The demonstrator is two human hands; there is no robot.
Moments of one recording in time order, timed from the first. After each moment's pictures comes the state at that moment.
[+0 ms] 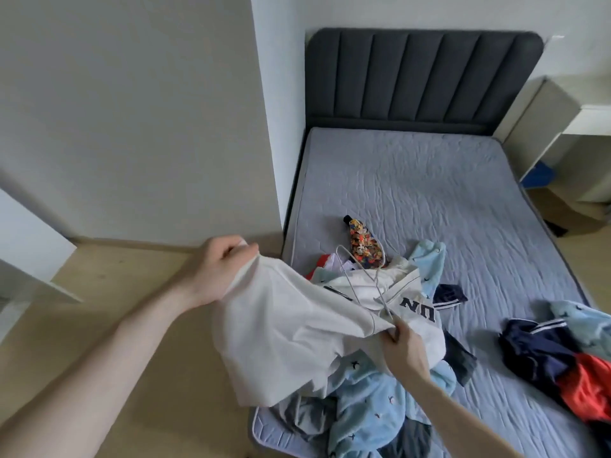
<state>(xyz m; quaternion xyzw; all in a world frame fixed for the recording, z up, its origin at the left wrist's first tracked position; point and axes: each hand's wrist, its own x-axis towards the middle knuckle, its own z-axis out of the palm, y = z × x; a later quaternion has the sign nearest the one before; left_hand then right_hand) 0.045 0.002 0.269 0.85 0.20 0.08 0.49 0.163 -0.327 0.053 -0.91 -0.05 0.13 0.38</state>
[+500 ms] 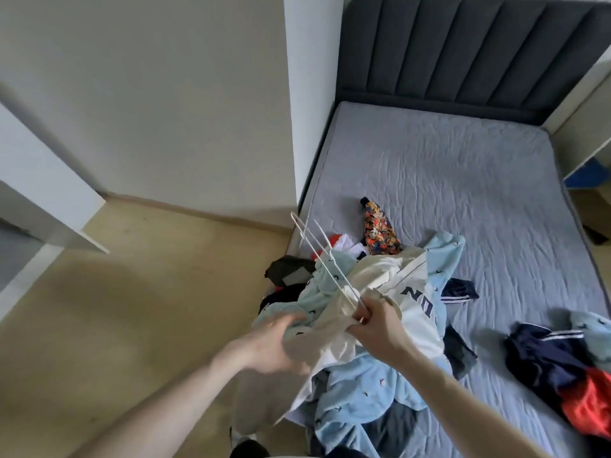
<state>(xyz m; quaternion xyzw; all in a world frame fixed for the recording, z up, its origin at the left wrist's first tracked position) 0.010 -0.108 0.130 0.86 0.19 -0.30 0.38 0.168 -0.307 0.102 -0.85 -0.28 0.20 0.39</state>
